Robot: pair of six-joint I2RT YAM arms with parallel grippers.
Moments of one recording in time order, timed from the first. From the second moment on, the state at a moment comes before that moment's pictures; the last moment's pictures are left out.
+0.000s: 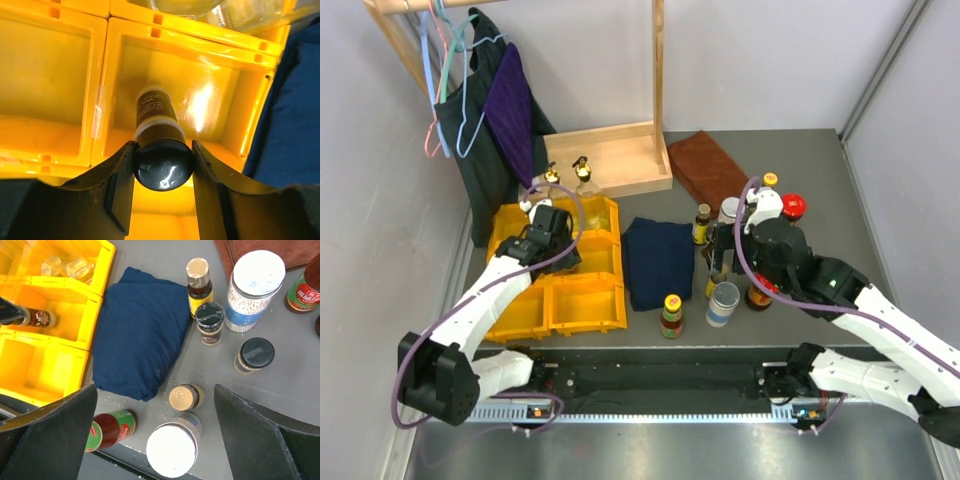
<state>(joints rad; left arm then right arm) -0.34 1.15 0.86 -0.67 -0.23 -0.64 0.85 0.87 0.99 -0.64 0.34 0.47</state>
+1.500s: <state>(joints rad) -0.32 0.83 0.93 -0.76 -0.23 -0.44 0.73 0.93 0.99 -0.78 0.42 0.49</state>
